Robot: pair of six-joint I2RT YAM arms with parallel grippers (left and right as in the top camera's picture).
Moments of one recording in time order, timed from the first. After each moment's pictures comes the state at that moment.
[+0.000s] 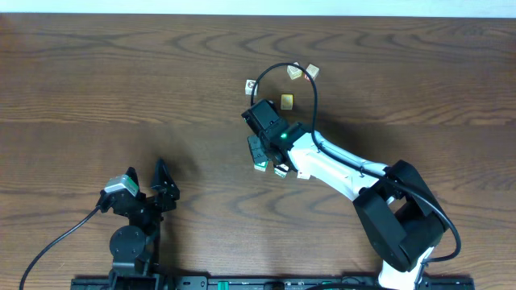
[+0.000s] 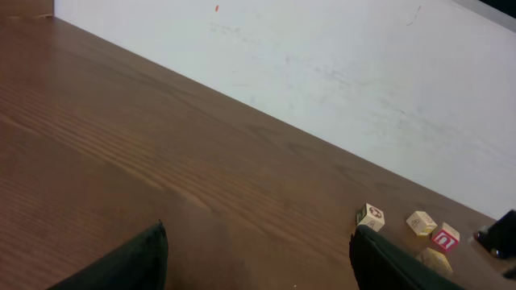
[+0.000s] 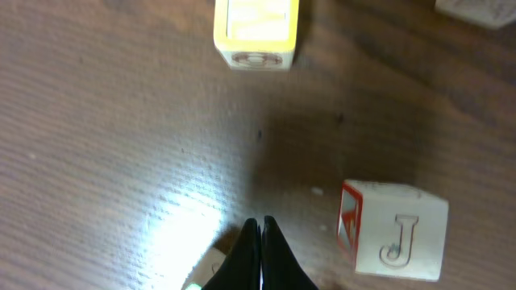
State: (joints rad) left arm -0.07 0.01 0.02 -0.11 -0.16 -0.43; right arm 0.72 1.94 1.26 -0.47 0.11 0.42
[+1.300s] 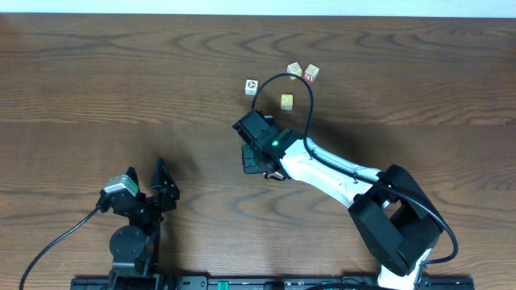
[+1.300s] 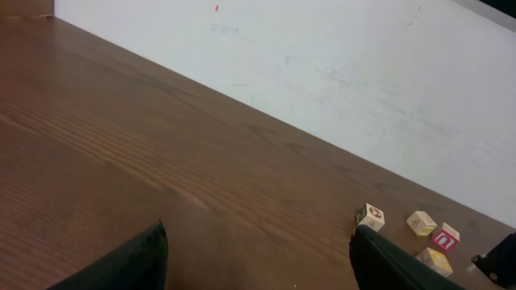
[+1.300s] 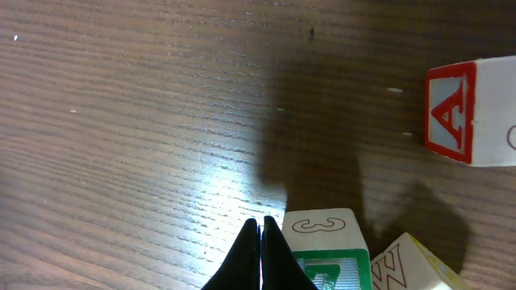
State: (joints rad) left arm -0.07 0.01 0.02 -0.11 -0.16 -0.43; right arm 0.78 1.94 1.26 -0.55 0.02 0.68
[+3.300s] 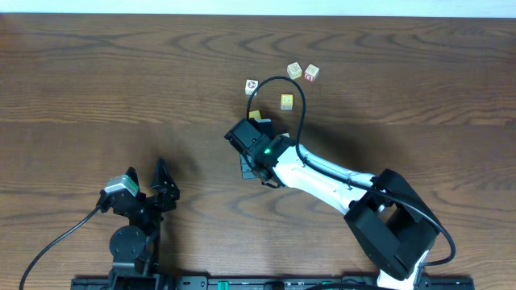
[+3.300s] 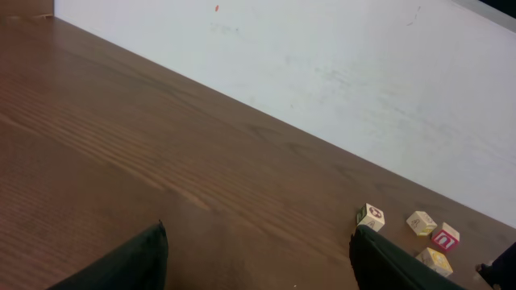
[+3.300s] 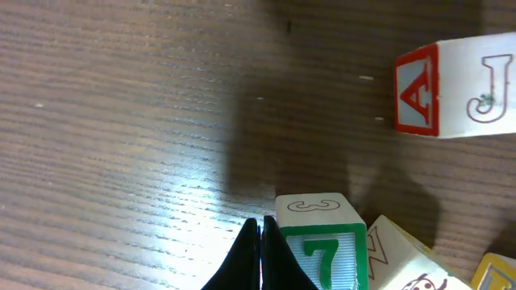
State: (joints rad) left arm -0.07 0.01 0.02 -0.11 -0.16 -0.43; right arm 0.83 1.94 1.26 -0.58 0.16 0.72
